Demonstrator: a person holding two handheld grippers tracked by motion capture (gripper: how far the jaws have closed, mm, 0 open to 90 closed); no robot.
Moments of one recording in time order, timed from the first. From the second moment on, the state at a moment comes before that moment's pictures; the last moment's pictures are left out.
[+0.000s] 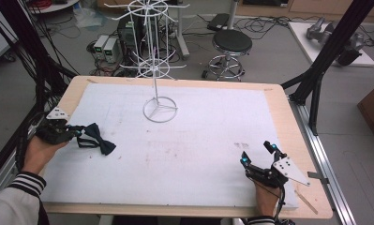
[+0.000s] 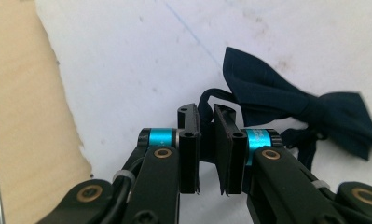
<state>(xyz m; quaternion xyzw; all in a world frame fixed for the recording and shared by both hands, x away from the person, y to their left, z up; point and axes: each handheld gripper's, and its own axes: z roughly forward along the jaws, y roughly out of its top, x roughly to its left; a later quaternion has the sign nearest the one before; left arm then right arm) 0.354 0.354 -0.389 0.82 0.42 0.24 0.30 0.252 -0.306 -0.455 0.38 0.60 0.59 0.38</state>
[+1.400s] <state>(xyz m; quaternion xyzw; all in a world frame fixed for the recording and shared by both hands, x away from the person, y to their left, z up) 0.365 0.312 -0.314 0.75 0.36 0.31 0.46 0.252 -0.306 -0.455 0.38 0.60 0.59 0.38</state>
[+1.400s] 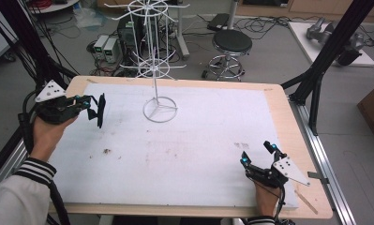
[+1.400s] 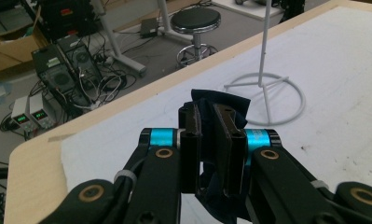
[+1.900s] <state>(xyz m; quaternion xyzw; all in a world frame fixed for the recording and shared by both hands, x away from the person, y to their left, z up) 0.373 0.278 -0.288 0.76 0.33 0.32 0.46 0.252 -0.306 -0.455 0.38 0.60 0.60 0.37</state>
